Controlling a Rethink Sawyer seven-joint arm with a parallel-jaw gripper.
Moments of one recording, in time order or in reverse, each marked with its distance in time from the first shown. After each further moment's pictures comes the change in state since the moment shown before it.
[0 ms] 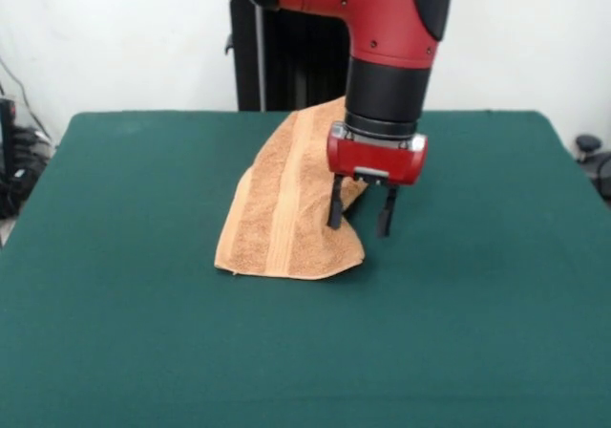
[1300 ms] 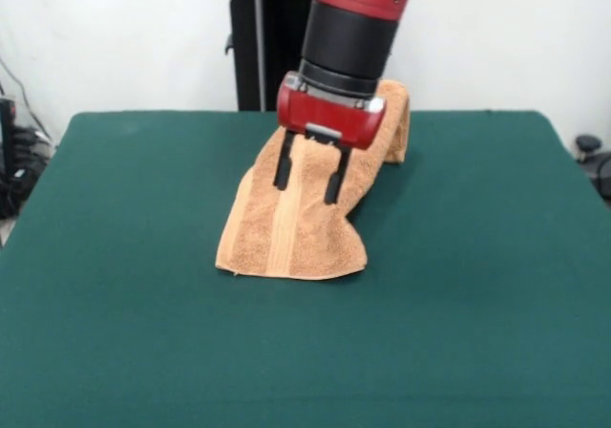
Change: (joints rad) arm 0.007 -0.082 -0.094 -0.040 -0.001 0.147 0.000
